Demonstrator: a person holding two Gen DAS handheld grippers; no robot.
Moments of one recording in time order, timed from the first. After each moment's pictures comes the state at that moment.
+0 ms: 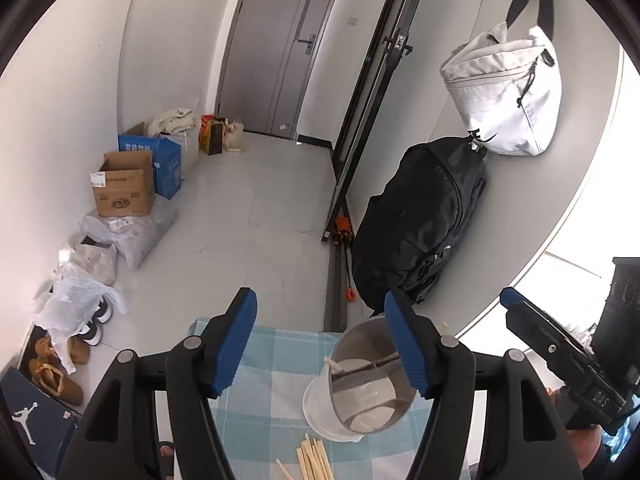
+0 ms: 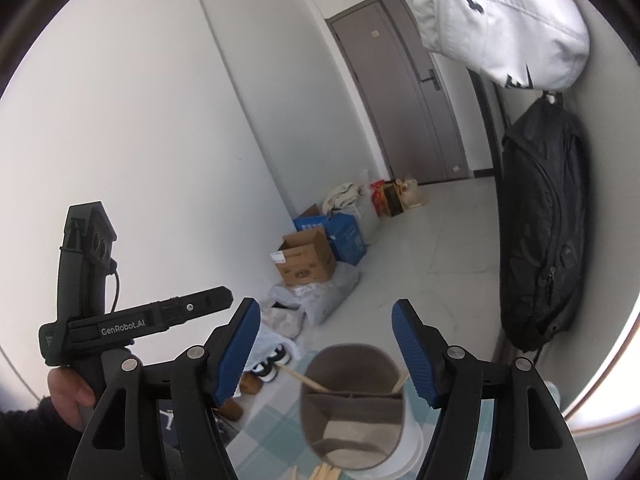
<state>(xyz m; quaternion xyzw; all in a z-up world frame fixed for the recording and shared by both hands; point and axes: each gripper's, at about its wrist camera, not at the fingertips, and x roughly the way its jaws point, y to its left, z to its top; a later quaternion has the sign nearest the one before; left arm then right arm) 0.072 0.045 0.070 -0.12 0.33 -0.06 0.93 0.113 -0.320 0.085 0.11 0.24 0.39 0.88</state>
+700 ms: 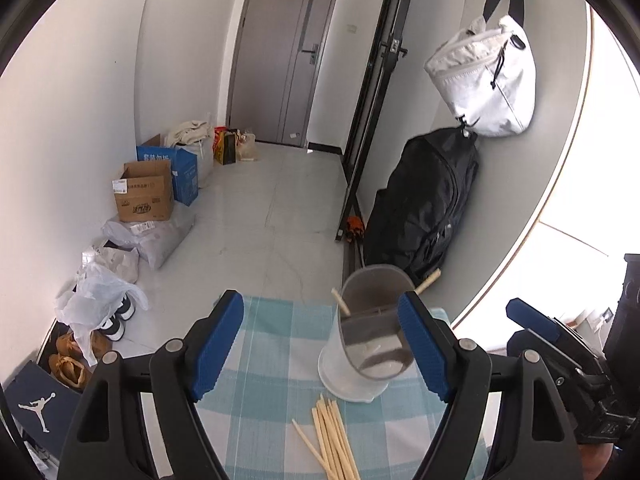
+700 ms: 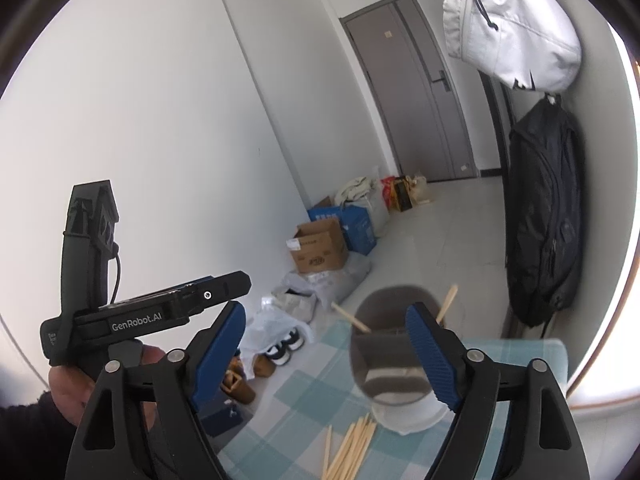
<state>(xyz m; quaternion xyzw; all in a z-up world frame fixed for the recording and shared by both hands) 0.008 0.040 0.058 -0.10 0.32 -0.03 0.94 0.038 -0.315 0.070 0.10 0.25 0.39 0.88</state>
